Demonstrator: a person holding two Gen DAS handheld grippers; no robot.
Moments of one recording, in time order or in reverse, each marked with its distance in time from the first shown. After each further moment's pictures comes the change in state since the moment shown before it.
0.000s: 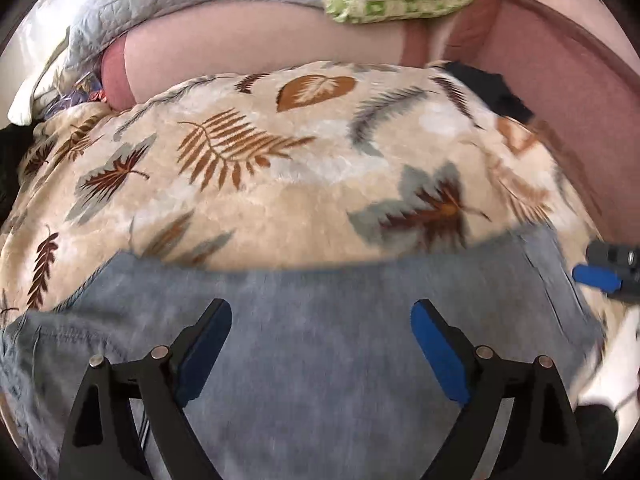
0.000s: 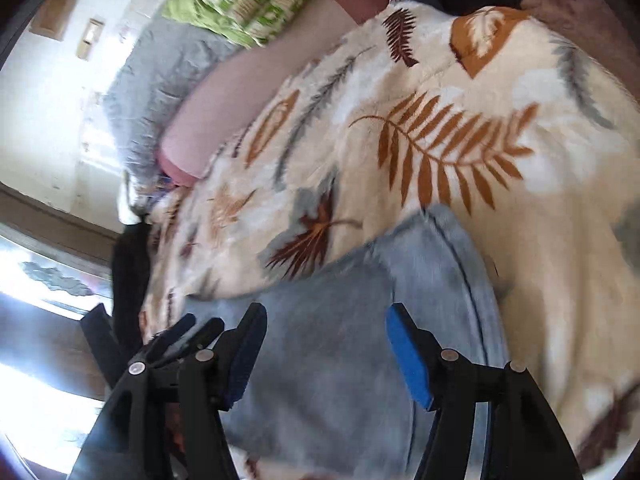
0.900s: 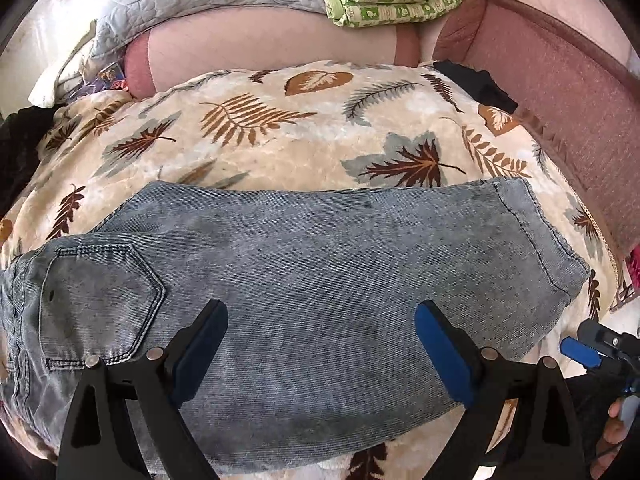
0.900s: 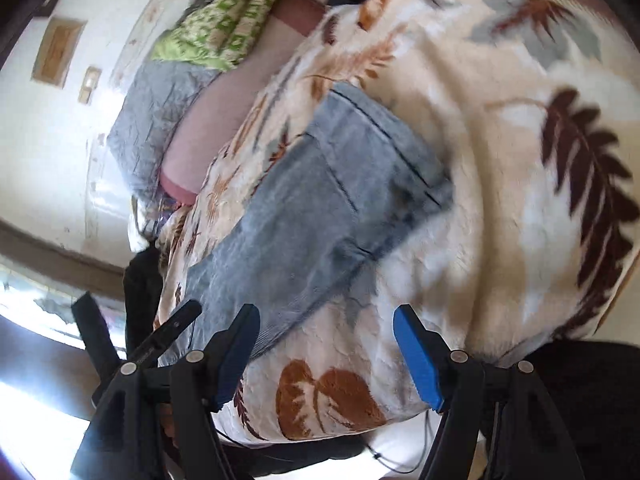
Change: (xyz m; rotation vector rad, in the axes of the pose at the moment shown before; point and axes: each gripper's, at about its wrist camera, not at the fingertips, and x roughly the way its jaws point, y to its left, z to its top) left arm -0.033 -0.006 -0.060 -0.032 -0.045 0.030; right arm -0.028 -0.058 -0.140 0.188 -0.154 0.034
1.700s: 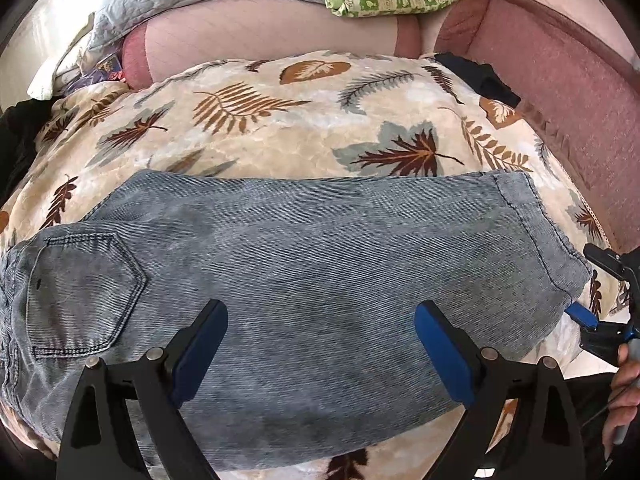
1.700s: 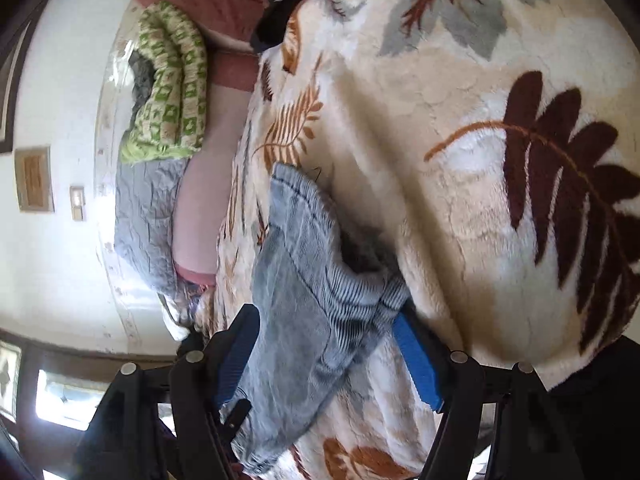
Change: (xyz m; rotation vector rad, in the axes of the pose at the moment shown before) left arm 0.012 -0.014 0.000 -0.015 0.034 -0.001; right arm 0.001 -0.046 0.049 0.339 -0.102 0.119
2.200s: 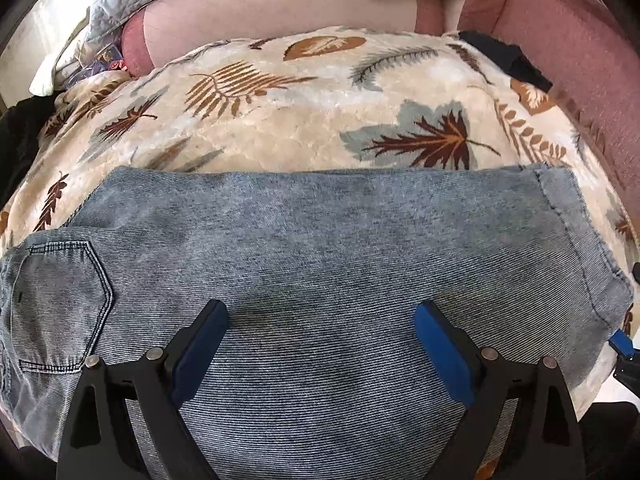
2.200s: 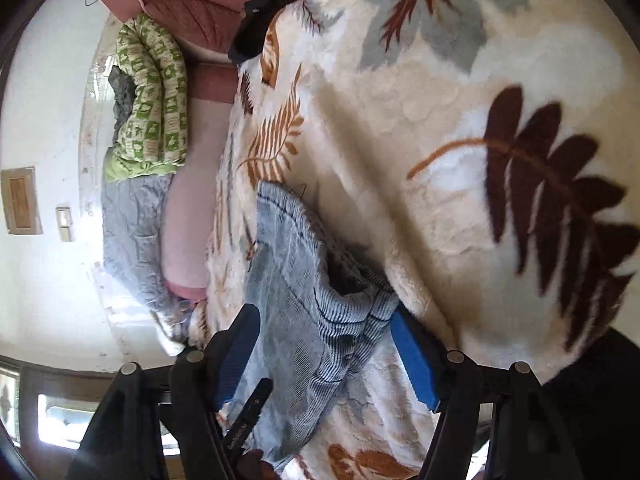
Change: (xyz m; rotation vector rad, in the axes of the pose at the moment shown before) left arm 0.041 -0.010 0.014 -0.022 0.057 0.082; right arm -0.001 0.006 0.007 0.018 -0.010 -0.085
